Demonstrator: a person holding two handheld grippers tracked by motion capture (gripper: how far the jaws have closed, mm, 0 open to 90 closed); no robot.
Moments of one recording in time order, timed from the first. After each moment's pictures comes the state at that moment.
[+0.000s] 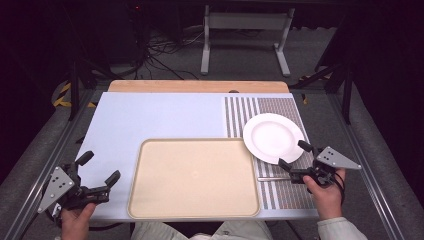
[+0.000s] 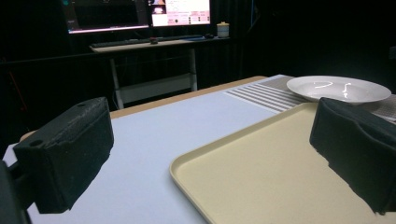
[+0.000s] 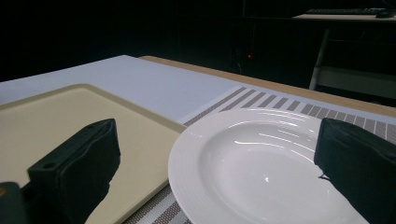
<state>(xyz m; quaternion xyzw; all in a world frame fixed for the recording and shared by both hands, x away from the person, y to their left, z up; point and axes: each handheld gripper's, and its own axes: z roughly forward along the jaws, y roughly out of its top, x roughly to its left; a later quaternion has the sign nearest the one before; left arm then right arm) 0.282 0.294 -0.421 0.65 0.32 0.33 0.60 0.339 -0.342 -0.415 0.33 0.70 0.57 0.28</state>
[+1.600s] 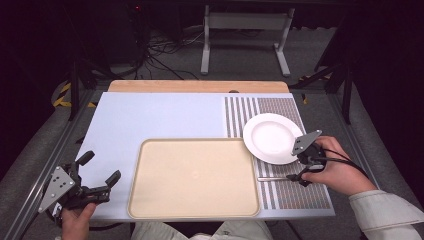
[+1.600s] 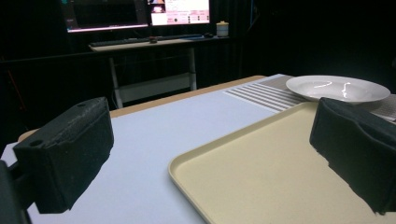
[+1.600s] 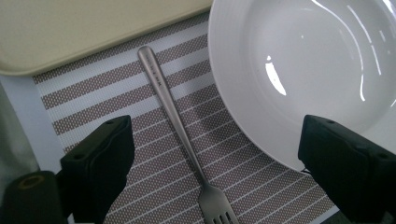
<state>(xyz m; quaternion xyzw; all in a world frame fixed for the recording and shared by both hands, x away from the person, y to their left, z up) 0.282 0.293 -0.421 0.65 0.32 0.33 0.60 0.368 -0.316 -0.358 0.20 0.96 0.17 0.13</state>
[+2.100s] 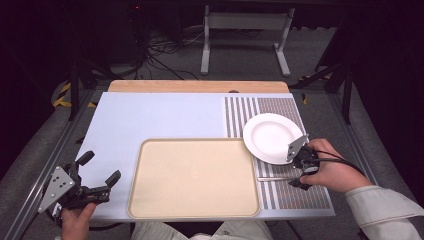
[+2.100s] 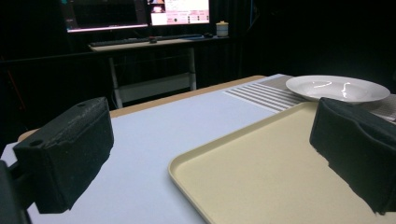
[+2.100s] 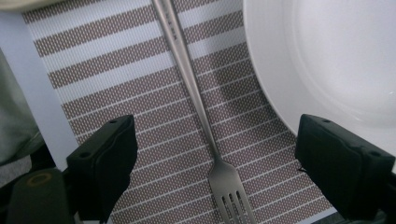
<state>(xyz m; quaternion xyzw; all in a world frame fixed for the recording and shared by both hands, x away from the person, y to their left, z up) 0.282 0.293 -0.421 0.65 0.32 0.33 0.60 0.374 -0.310 -0.374 0.17 0.98 0.08 0.08</state>
